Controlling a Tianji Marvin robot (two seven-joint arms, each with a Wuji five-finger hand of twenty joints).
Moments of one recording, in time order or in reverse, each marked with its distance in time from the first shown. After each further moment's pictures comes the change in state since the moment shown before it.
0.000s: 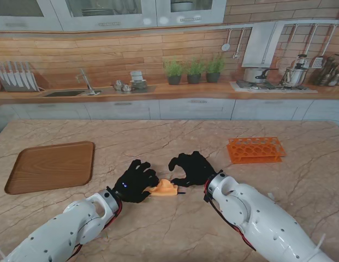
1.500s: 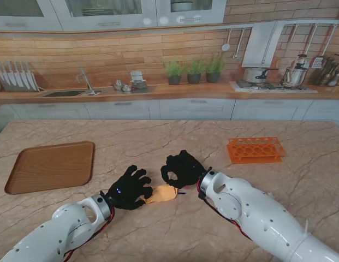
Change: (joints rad) left arm 0.119 0.033 -0.139 -0.119 0.096 -0.090 -0.109; right arm 0.128 -0.003 -0.153 0.086 -0.086 -0.073 -0.055; left_hand 0.000 0.062 -0.140 0.000 0.166 -0.129 -0.051 -0.079 0.001 0.003 -0.060 -0.028 0.000 0.000 -0.031 -0.009 0.000 -0.001 -0.083 -0.010; right_hand 0.202 -0.062 0.069 -0.077 0.251 -0.231 0.207 -0.169 0.036 0.020 0.014 0.000 0.011 0.031 0.022 0.000 0.010 0.022 0.014 0.000
